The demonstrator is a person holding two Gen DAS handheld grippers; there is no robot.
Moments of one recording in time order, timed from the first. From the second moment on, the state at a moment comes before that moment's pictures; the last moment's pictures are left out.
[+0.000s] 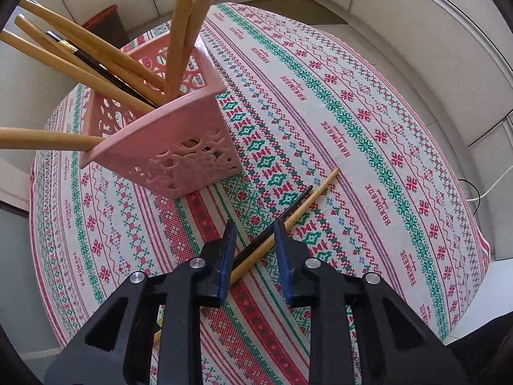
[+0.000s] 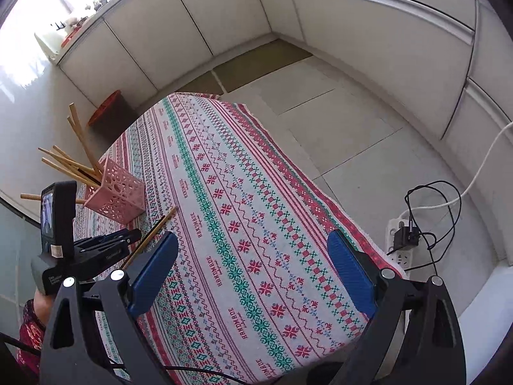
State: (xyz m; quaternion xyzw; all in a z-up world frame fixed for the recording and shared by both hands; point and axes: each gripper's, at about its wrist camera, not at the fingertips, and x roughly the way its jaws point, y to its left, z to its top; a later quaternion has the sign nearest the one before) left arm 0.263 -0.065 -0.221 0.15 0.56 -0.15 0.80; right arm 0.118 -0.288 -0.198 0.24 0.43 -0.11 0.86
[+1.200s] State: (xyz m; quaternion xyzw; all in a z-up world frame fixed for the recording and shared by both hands) left arm 0.204 -0.102 -0.206 0.23 0.59 -0.27 0.72; right arm 0.128 -0.311 -0.230 0.32 0.49 -0.11 0.81
